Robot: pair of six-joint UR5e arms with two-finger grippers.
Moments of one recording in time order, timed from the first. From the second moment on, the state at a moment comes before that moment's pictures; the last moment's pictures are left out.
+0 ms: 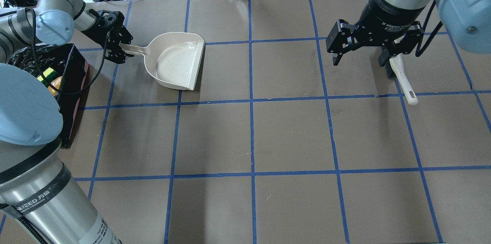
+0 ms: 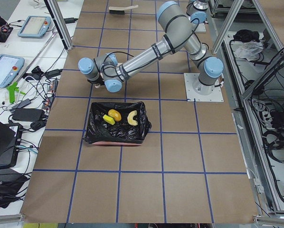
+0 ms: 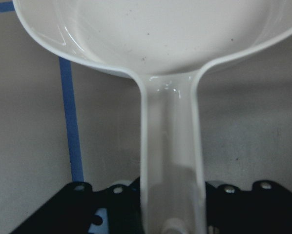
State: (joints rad) left arm -1.23 -2.27 -1.33 -1.26 1.26 2.07; right arm 1.58 -1.62 1.60 -1.54 -1.52 0.06
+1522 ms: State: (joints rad) left arm -1.23 -2.29 -1.33 -1.26 1.25 2.06; right arm 1.58 -1.62 1.60 -1.54 -1.52 0.06
